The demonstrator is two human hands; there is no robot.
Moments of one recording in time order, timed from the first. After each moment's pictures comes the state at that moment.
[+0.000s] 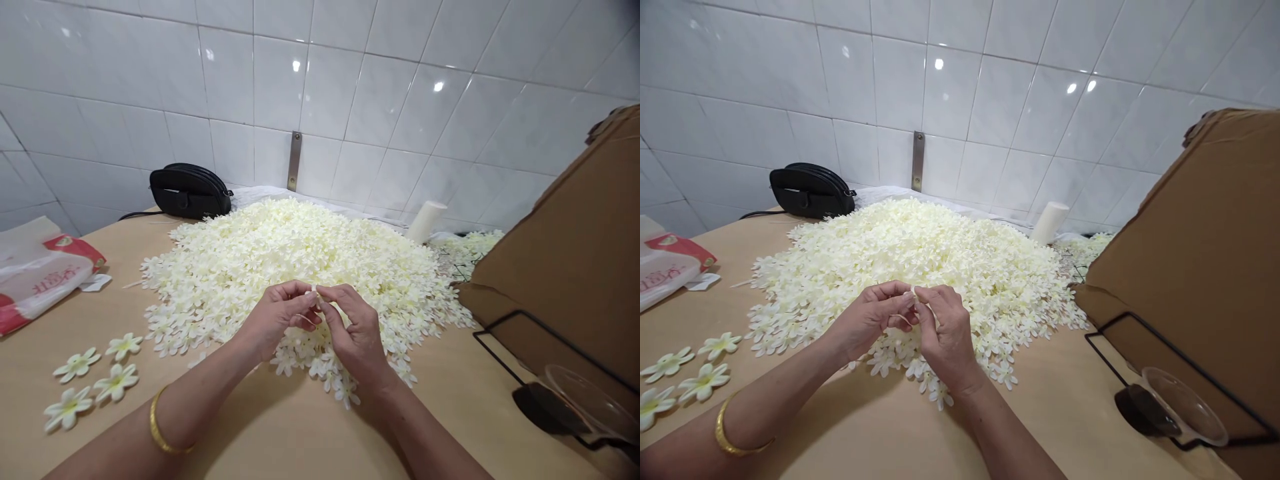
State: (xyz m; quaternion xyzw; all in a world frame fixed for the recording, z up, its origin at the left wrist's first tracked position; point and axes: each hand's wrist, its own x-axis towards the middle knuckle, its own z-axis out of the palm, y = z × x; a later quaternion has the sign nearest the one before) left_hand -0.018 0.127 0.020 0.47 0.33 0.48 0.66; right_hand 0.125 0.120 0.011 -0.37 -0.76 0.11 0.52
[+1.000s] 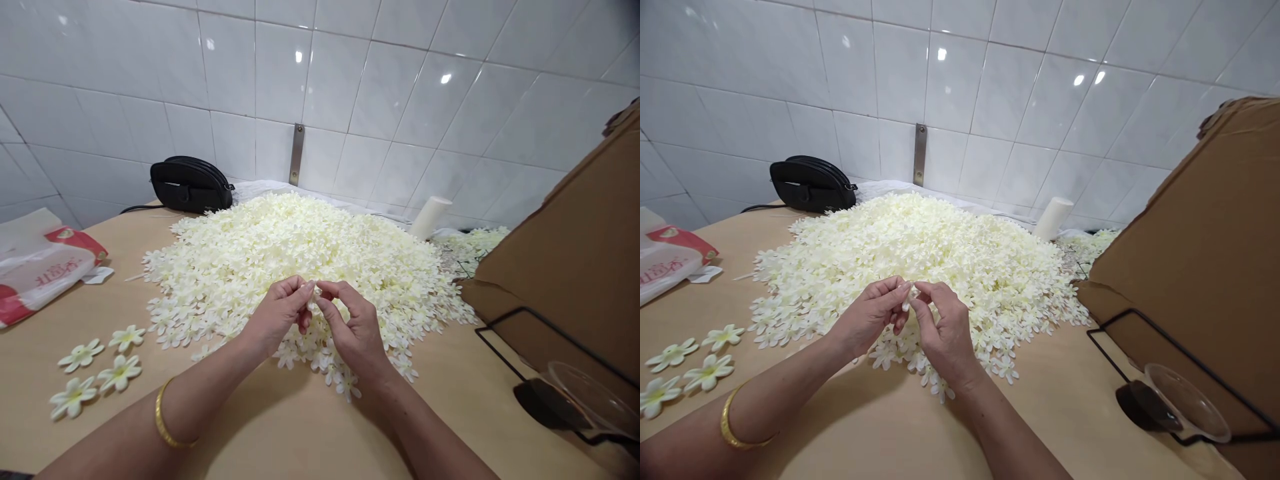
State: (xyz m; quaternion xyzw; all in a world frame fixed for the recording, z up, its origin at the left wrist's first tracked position) left_hand -0.013 0.124 0.019 0.49 0.35 0.50 0.63; right_hand 0.121 0.117 0.014 -0.38 -0.75 0.19 0.51
